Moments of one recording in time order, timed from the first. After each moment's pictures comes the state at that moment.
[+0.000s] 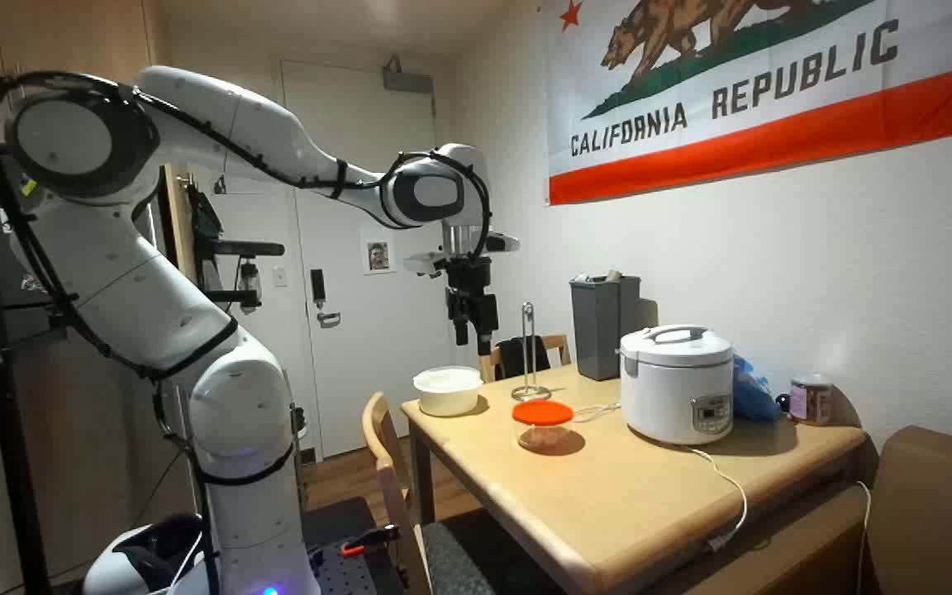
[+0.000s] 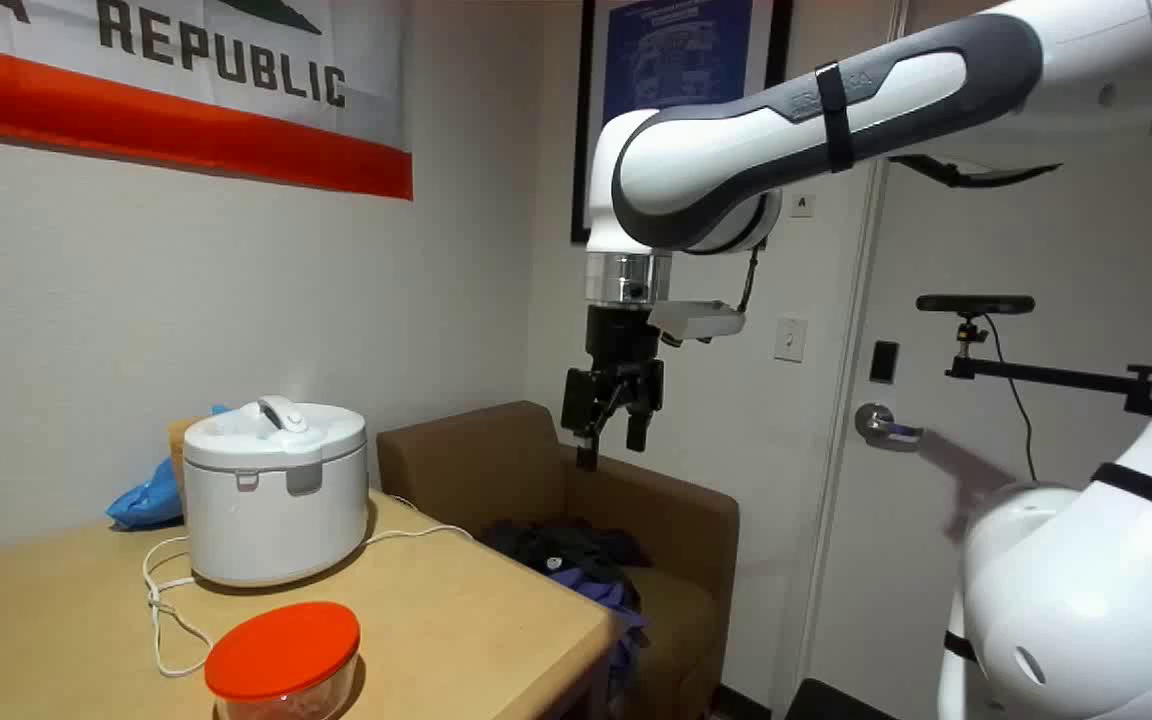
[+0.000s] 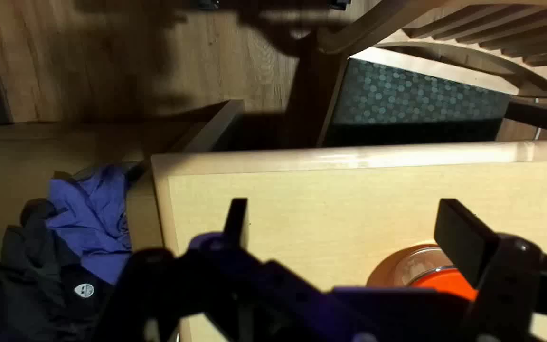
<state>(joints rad) 0.01 -0.61 0.00 -2.51 0.01 1.90 0.02</state>
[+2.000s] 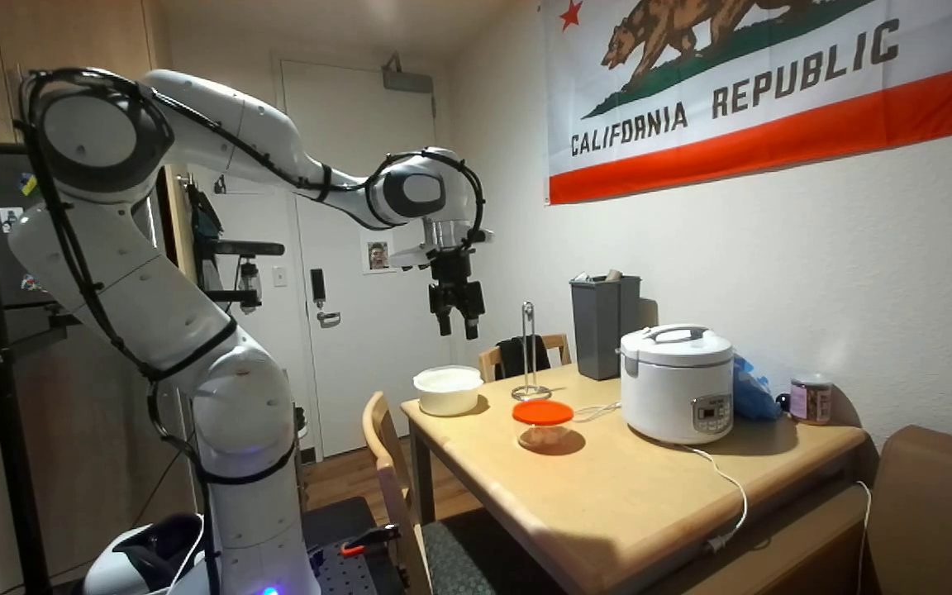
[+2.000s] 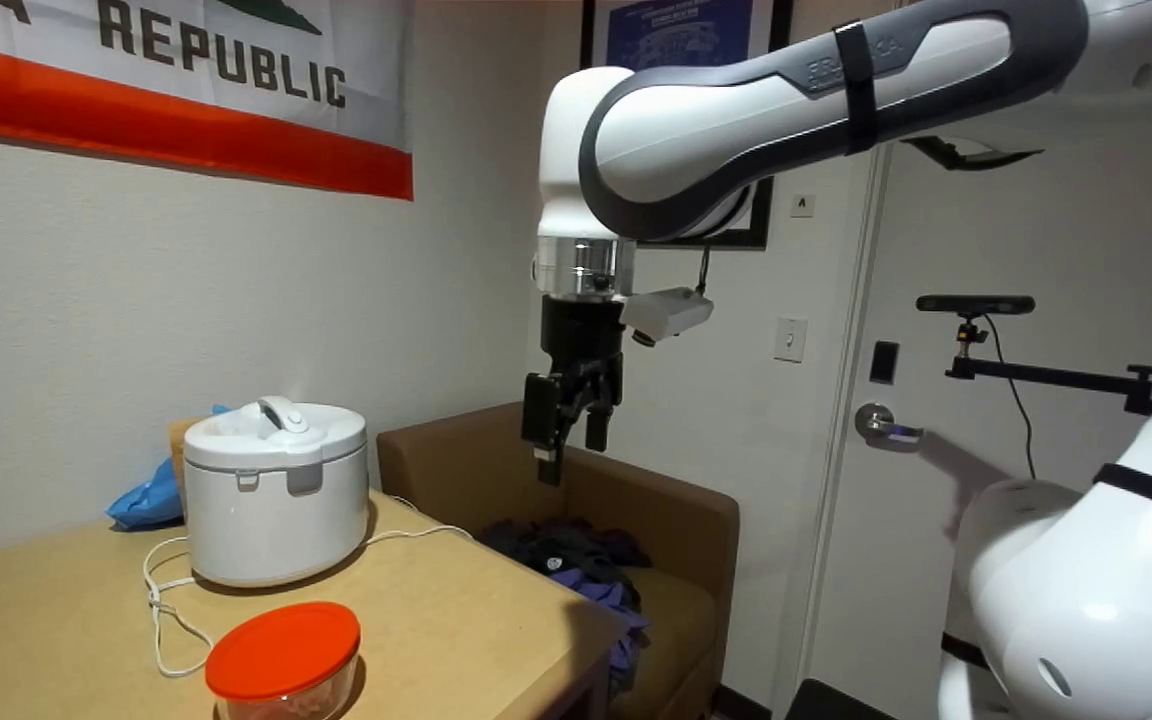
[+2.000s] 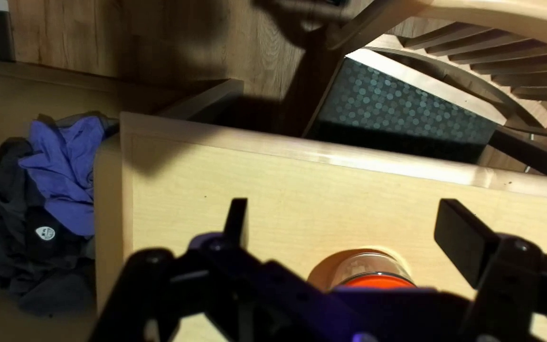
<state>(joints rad) 0.09 -0.61 0.12 -2.47 0.01 1.90 0.02</state>
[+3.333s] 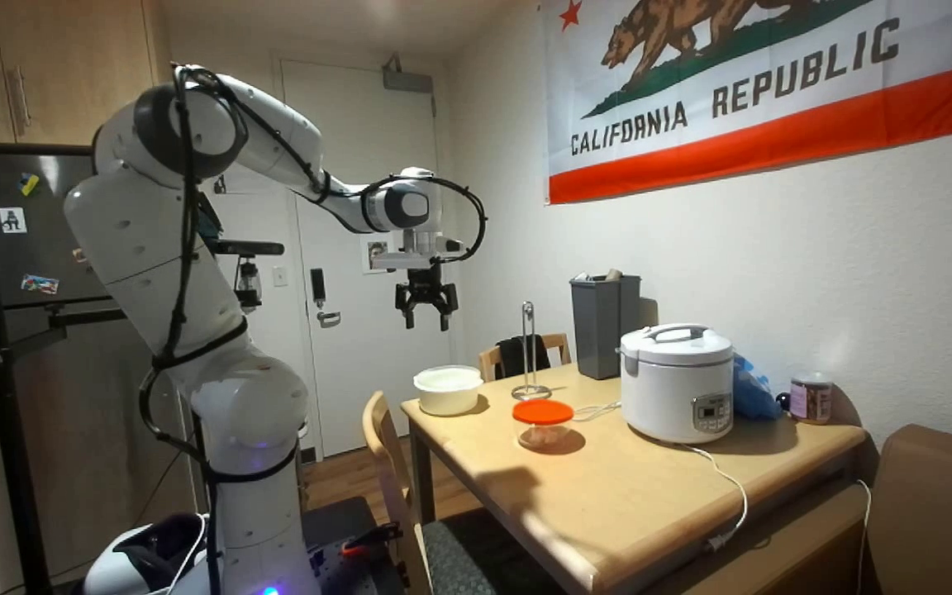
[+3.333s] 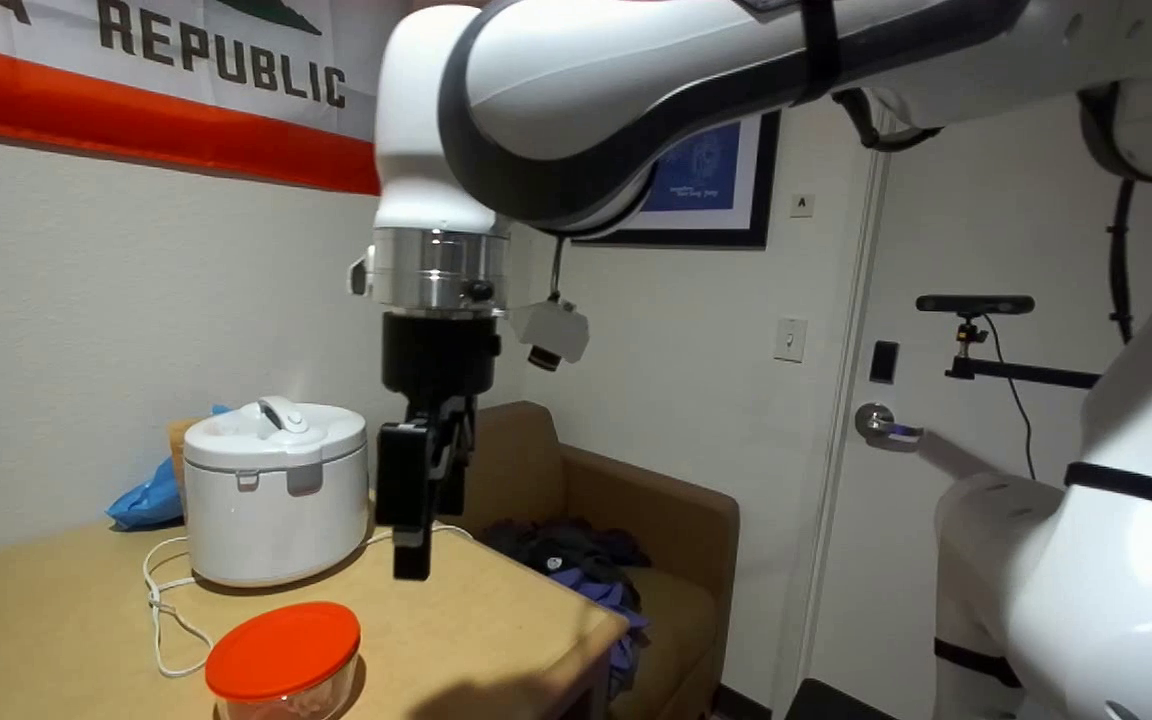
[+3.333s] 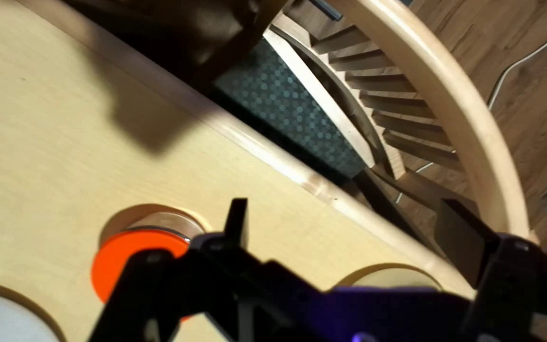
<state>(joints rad) 0.32 -0.38 0.23 -2.31 0.12 1.95 -0.16</state>
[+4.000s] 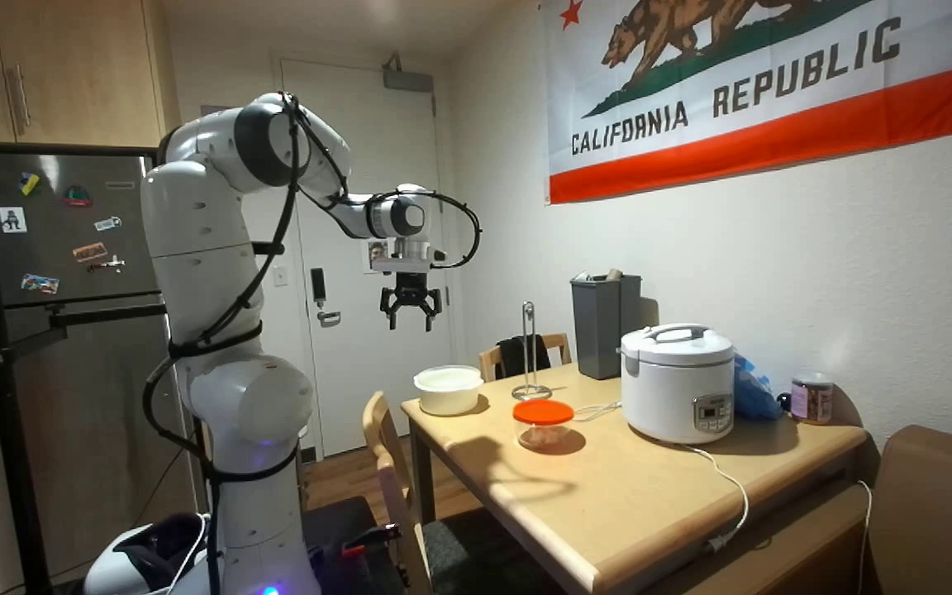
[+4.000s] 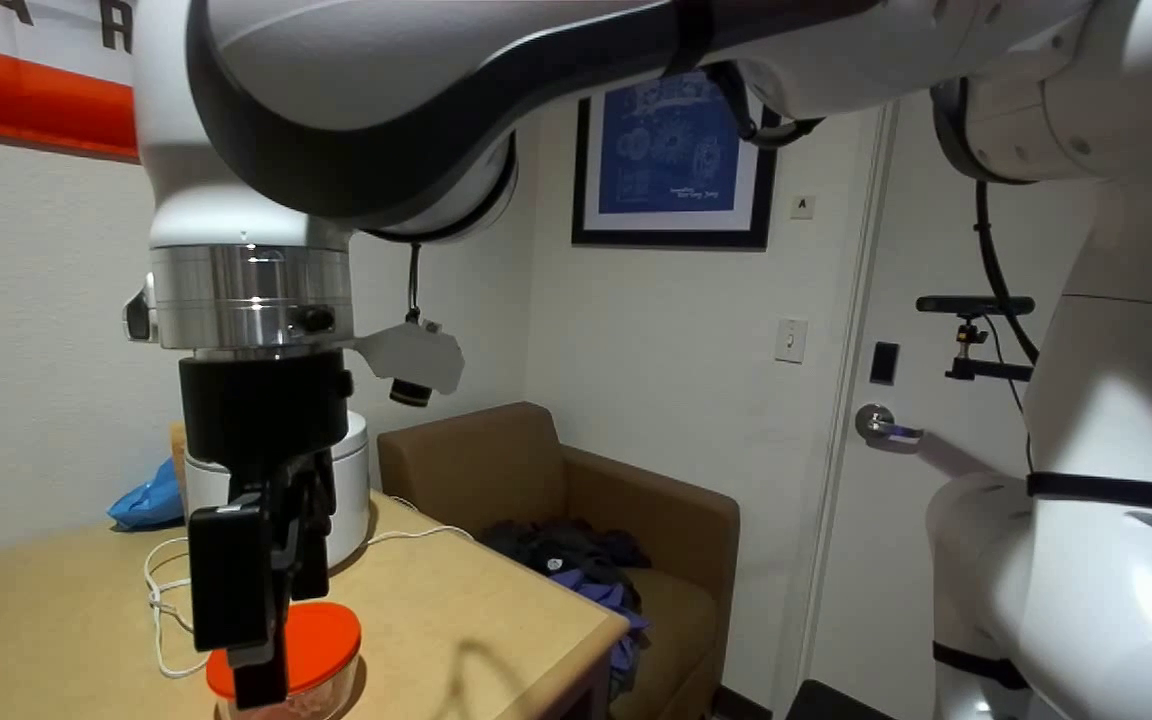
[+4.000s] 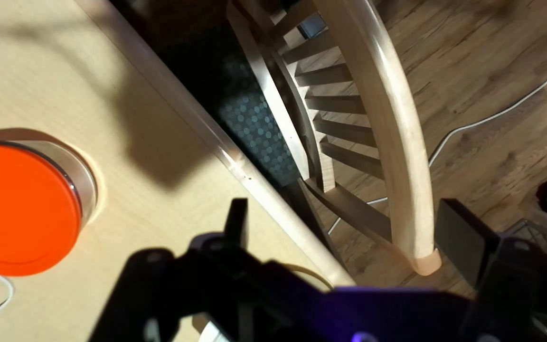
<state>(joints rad) 0.39 -0.12 0.33 -2.08 0.10 1.89 -0.23</state>
